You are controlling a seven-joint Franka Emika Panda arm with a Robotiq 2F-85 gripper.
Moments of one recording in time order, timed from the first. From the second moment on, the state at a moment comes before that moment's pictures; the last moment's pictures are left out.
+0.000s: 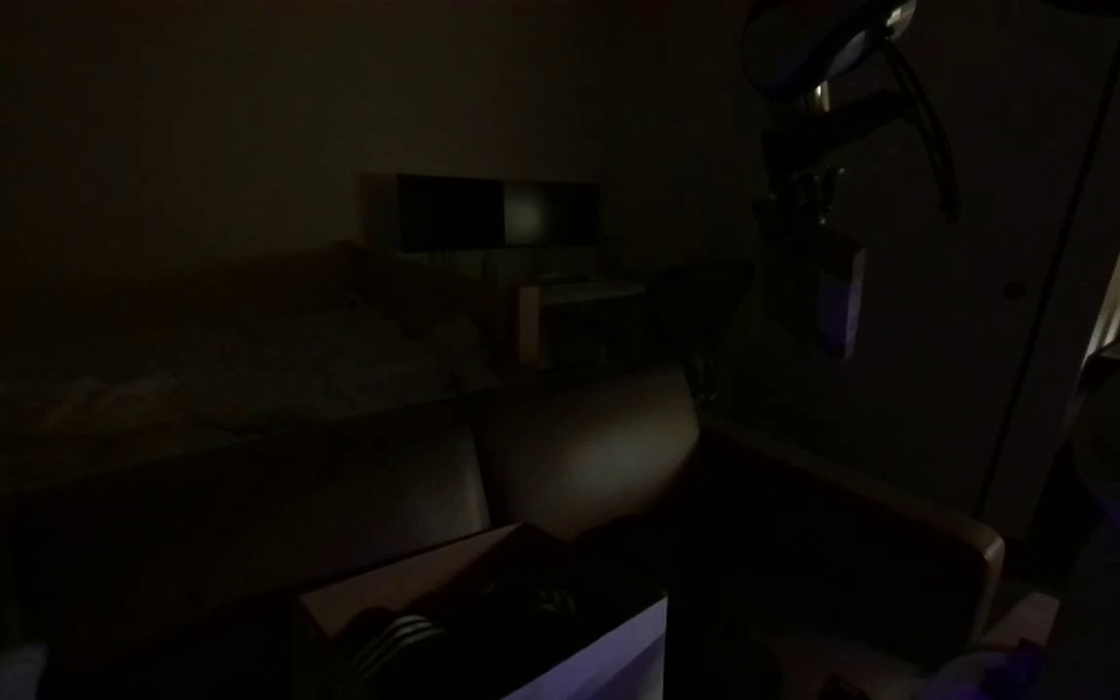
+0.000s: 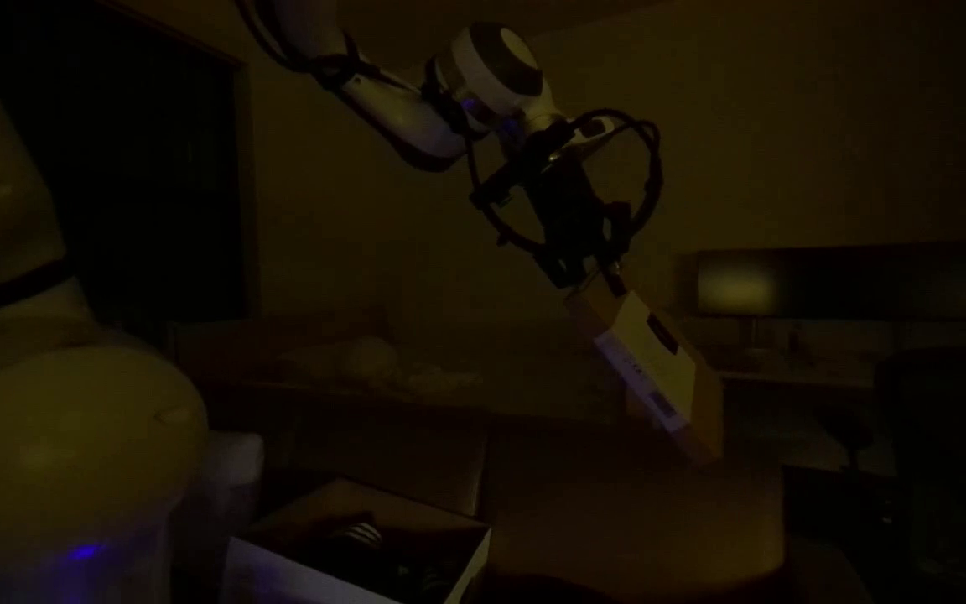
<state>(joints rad) -0.13 -0.35 -0.13 -2.20 -0.50 1.94 0.15</state>
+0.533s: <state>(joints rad) -0.03 -0.36 -0.06 -2.20 -0.39 1.96 0.06</state>
